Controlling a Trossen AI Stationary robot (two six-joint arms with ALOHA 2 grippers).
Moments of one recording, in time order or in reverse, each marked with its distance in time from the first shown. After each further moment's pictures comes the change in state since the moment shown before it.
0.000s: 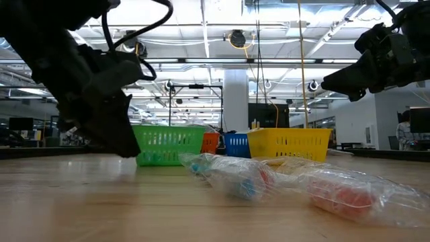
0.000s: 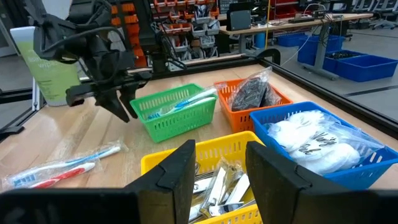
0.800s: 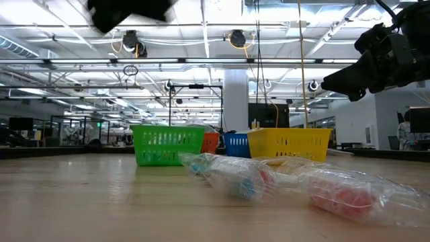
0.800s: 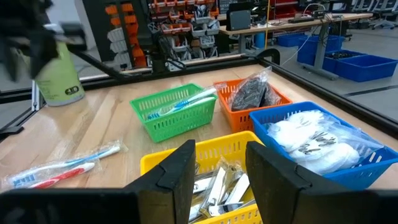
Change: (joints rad) left arm -0.158 -0.027 0.364 -0.053 -0.029 0.422; right arm 0.000 0.001 0.000 -0.001 0.000 0.000
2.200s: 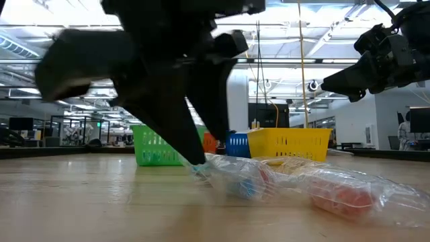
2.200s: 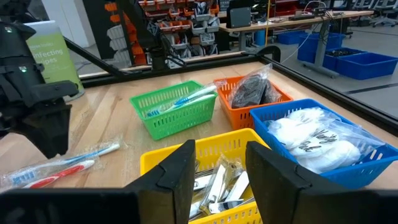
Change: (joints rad) left arm 0.130 0.493 0.490 -0.452 0.236 0.930; right arm 0.000 0.010 0.000 0.001 0.000 0.000
